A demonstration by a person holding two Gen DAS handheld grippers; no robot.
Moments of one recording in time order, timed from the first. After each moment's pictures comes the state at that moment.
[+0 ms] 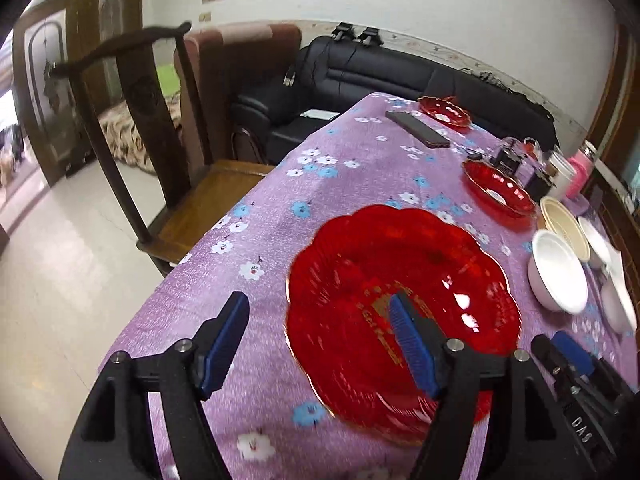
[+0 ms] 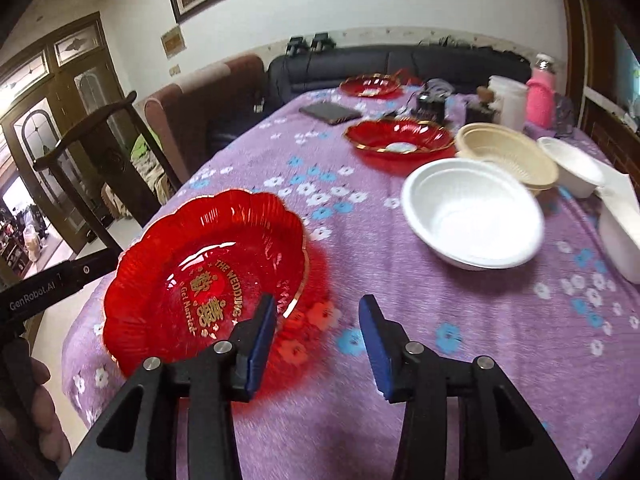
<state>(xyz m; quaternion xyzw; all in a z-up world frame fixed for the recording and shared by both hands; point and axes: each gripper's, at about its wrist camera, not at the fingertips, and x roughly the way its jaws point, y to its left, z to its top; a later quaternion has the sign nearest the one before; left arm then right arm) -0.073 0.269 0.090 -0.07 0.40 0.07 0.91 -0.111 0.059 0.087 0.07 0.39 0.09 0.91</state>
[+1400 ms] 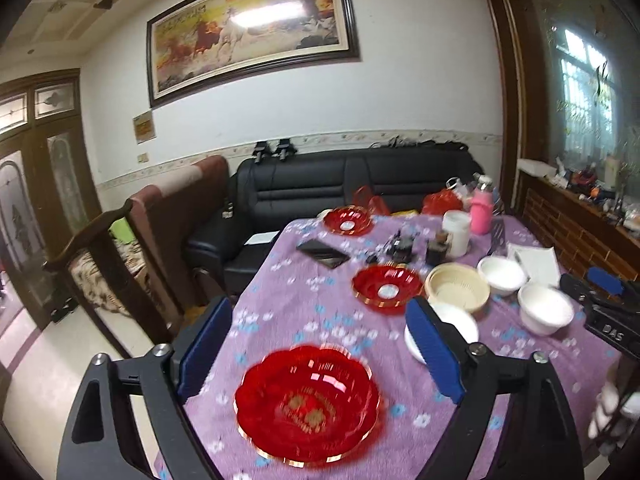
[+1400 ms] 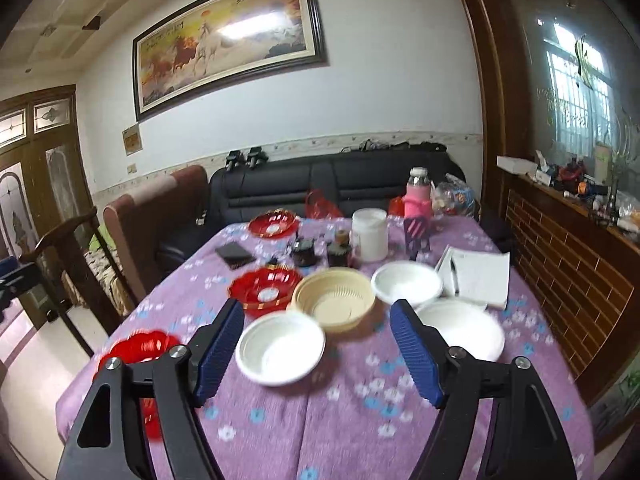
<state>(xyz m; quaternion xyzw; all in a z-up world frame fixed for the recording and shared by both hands) -0.121 0.155 0.275 0.05 0.23 -0.04 0.97 -0.166 -0.110 0.244 0.07 0.23 -0.02 0.97</state>
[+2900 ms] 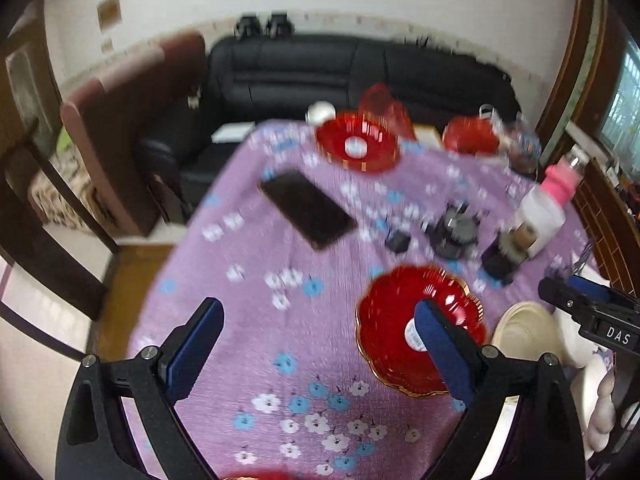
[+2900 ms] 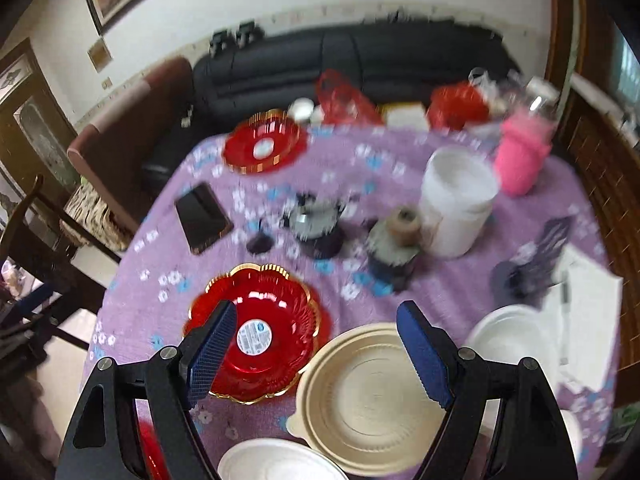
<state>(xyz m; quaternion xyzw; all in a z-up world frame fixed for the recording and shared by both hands) 0.229 0.134 0.145 -0.01 0.46 -0.04 0.89 0.195 -0.109 0.143 0.10 0.49 0.04 0.86</state>
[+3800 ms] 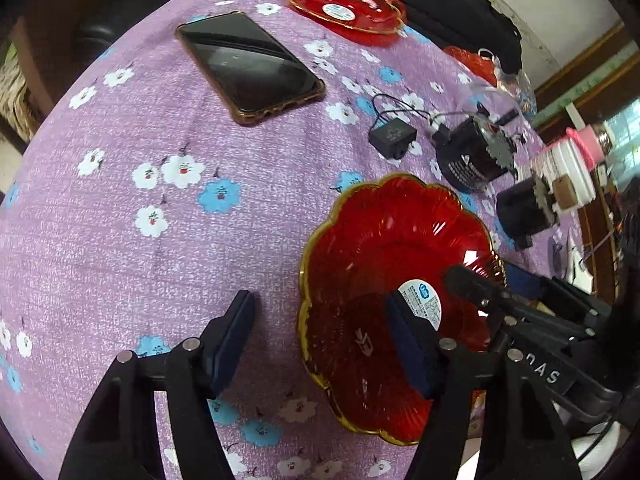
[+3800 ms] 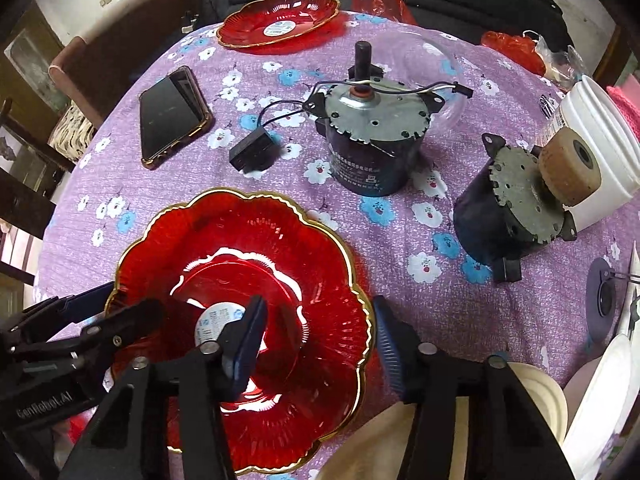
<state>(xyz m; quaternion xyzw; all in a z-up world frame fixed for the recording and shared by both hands) 0.284 0.102 0.018 -0.10 0.59 -0.10 0.79 0.256 -0.056 0.037 0.03 0.59 0.06 0.80</state>
